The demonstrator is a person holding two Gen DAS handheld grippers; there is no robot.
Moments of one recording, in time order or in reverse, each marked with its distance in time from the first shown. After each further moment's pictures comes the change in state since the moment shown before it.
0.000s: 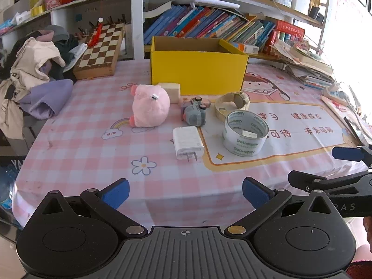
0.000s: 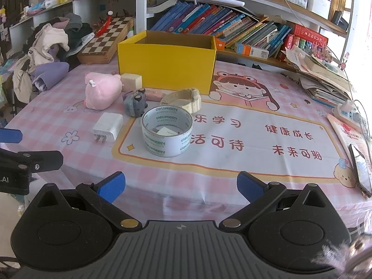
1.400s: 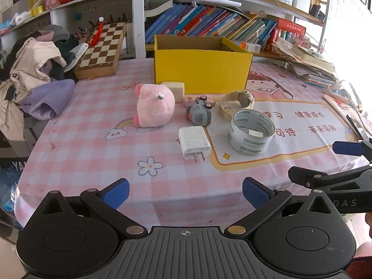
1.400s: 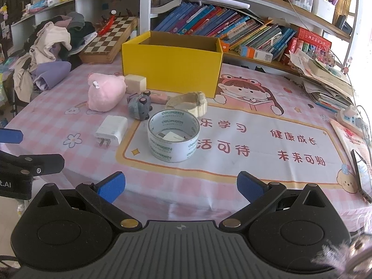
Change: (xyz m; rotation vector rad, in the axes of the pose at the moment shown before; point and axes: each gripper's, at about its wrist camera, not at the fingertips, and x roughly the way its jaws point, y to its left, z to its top) left arm 0.004 0.011 0.003 0.012 0.013 0.012; right arm 0.006 0.010 0.007 -0.018 -0.006 -0.007
